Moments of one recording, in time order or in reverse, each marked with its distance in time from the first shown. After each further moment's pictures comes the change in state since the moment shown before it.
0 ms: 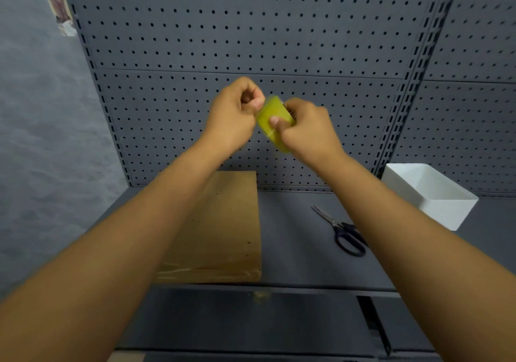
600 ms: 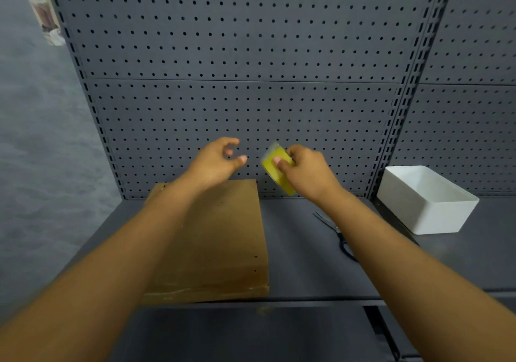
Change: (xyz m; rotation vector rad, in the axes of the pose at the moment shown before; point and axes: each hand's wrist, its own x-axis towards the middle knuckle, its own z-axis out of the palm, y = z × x) left_hand -0.015 -0.068 -0.013 0.166 -0.283 -0.352; right_hand -0.017 0.040 0.037 -0.077 -0.148 0.216
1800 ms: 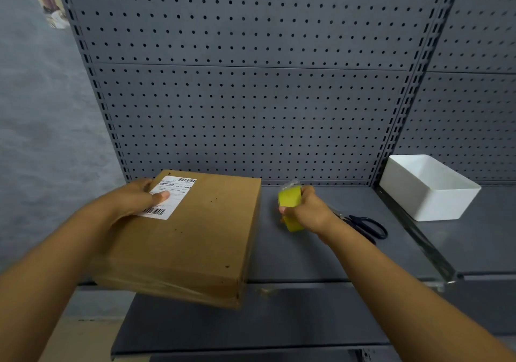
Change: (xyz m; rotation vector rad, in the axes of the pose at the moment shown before) left_hand -0.034 -0.143 -0.082 0.324 -0.152 -0.453; right_hand -0.044 0.050 0.065 0.353 -0.276 0.438
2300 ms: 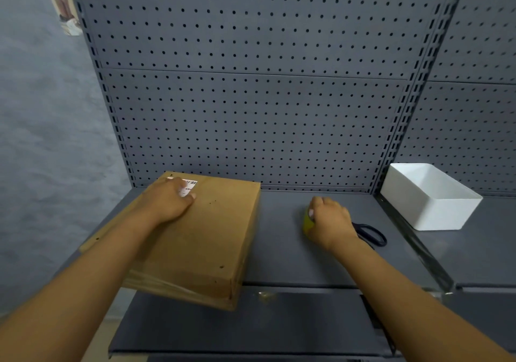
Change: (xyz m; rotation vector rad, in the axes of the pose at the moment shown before) left_hand -0.014 0.038 0.040 0.229 0.219 0.141; right_hand -0.007 0.023 -0.029 -0.983 0.201 -0.162
